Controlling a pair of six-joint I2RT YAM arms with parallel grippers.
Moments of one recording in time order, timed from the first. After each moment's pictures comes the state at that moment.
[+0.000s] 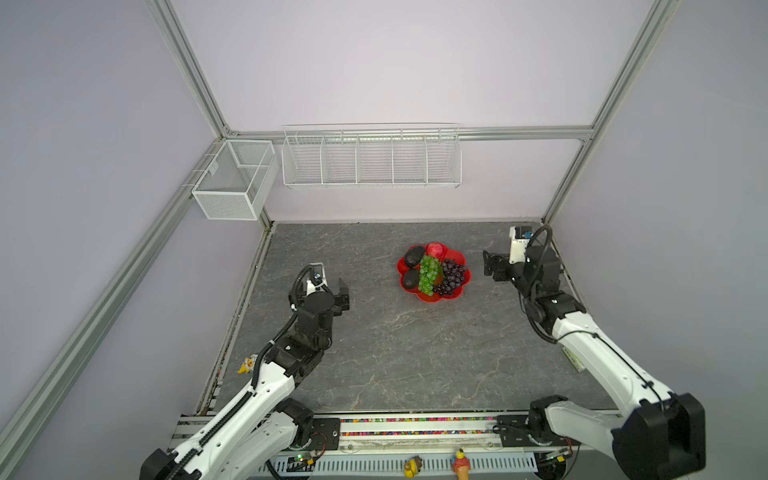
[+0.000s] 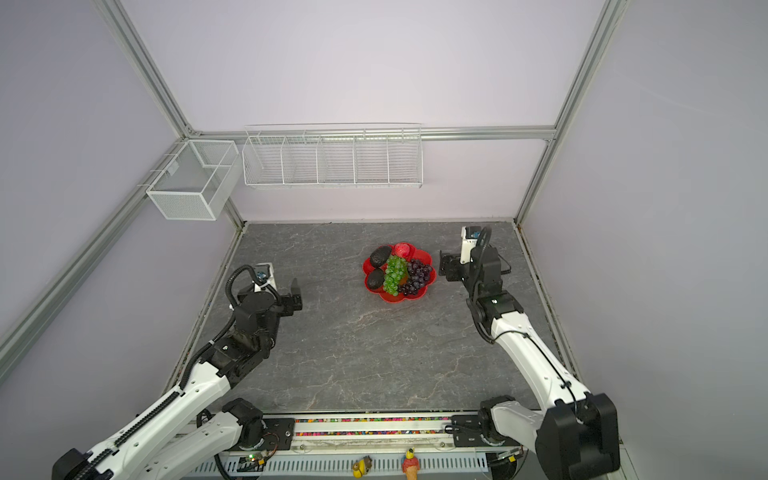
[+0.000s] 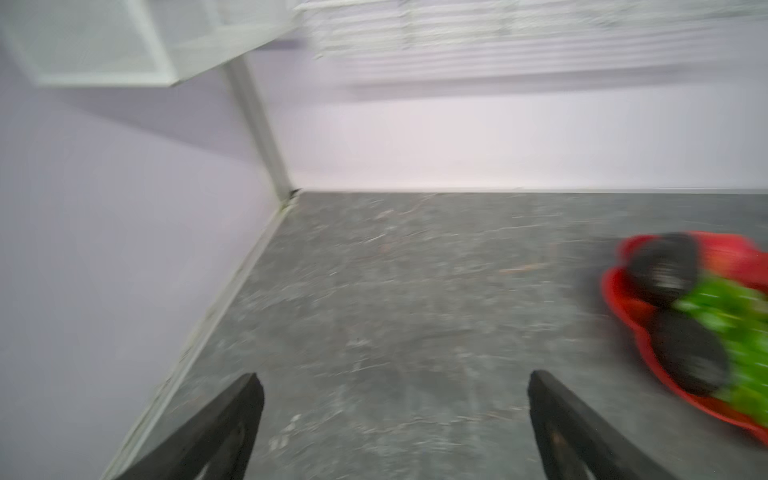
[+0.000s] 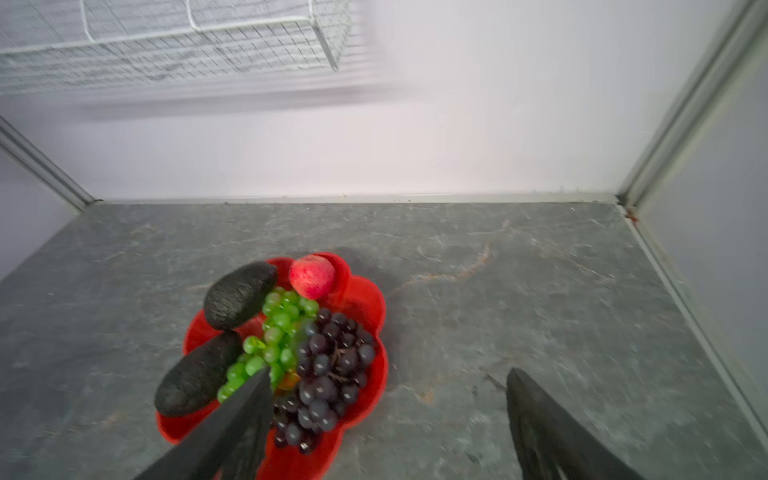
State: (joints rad) left arm -0.49 0.86 0.53 -0.02 -0.68 -0.13; right arm 0.25 1.10 0.77 -0.02 0.12 0.11
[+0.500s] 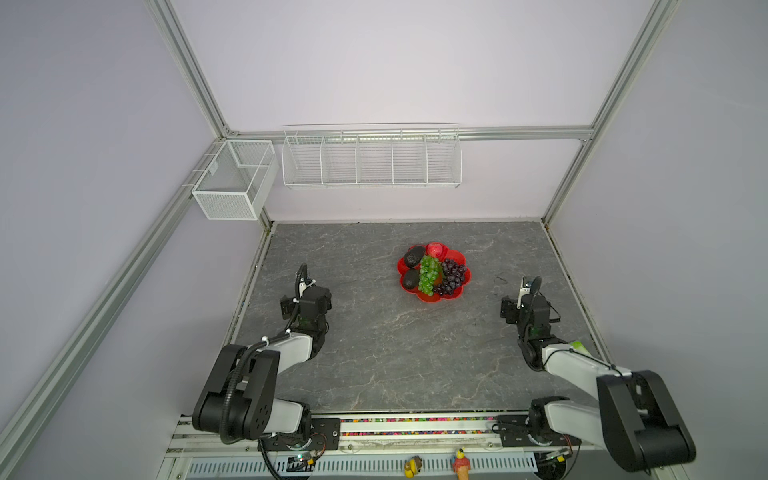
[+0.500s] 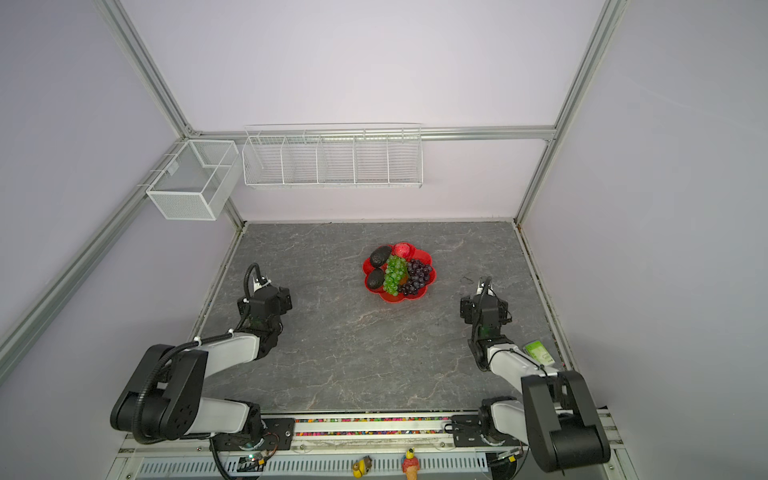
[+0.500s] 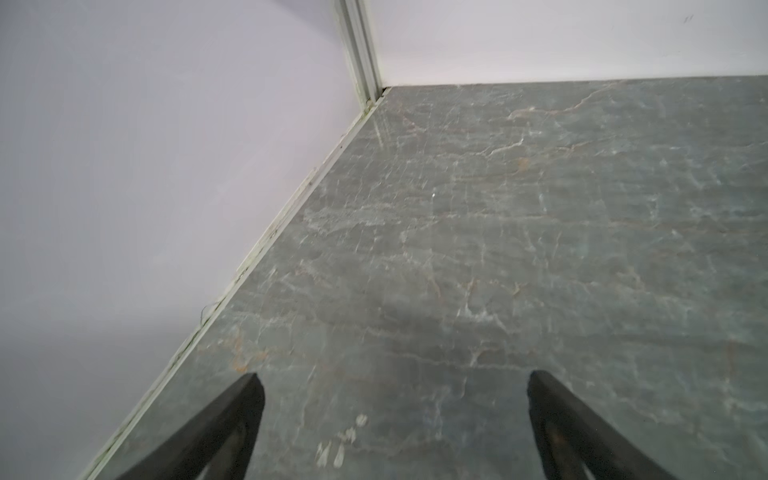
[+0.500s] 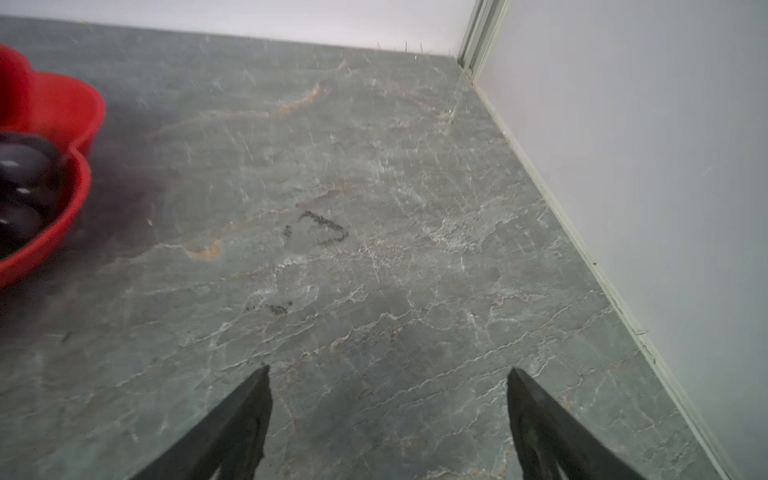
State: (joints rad) left arm -0.22 1.43 0.45 0.53 -0.59 -0.06; right arm 0.14 1.28 0.32 0.45 0.38 0.03
